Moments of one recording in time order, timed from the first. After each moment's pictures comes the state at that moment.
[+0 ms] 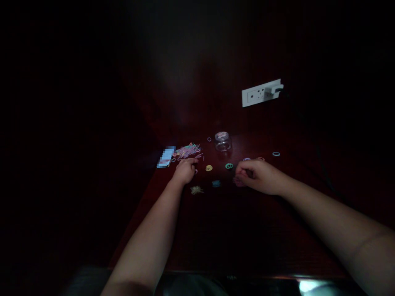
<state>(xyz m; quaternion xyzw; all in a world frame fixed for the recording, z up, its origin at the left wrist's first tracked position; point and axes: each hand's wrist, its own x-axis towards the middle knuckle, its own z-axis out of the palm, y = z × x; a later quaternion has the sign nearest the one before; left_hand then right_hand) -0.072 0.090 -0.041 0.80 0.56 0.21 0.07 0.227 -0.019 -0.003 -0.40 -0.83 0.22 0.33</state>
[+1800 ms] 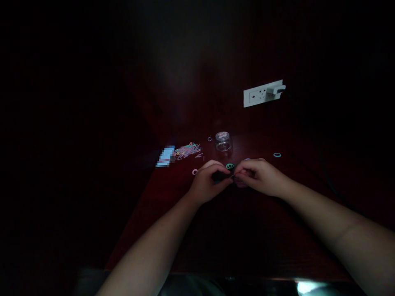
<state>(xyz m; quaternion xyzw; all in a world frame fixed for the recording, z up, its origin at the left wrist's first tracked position) 0.008 -0.007 -0.006 0.84 0.28 0.42 0.20 0.224 -0.021 -0.003 -0.38 -0.81 0.25 0.37</state>
